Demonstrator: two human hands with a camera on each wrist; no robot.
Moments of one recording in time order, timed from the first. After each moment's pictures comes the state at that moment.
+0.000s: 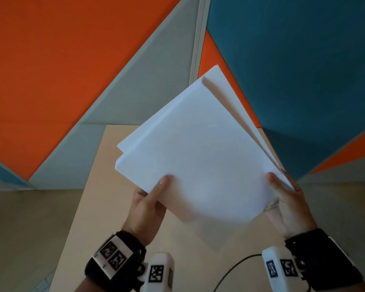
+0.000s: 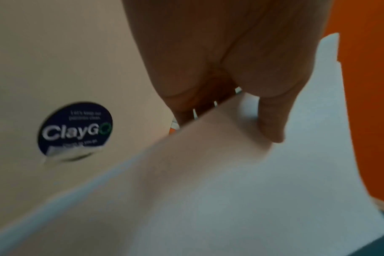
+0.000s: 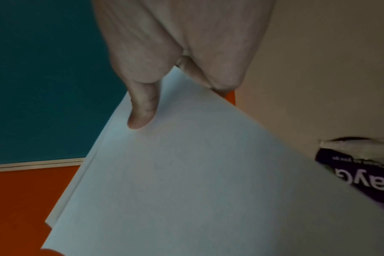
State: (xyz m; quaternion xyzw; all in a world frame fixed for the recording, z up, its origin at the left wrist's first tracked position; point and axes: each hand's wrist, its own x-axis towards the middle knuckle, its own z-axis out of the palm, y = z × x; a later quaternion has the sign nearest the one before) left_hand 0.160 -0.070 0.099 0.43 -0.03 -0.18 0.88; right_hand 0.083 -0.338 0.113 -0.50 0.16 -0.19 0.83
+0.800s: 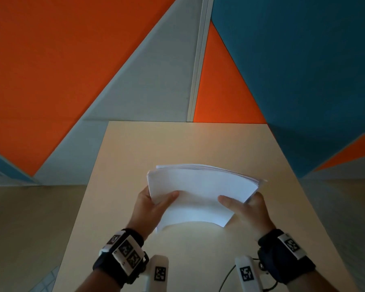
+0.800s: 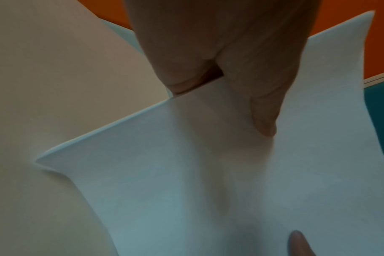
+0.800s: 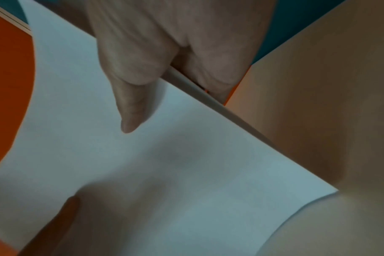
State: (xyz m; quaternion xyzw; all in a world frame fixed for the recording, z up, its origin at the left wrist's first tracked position) left_hand 0.168 -0.057 0.058 0.69 -0.02 -0.13 0.71; right_hand 0.093 -0.290 0.074 -0.71 0.19 -0.09 0.68
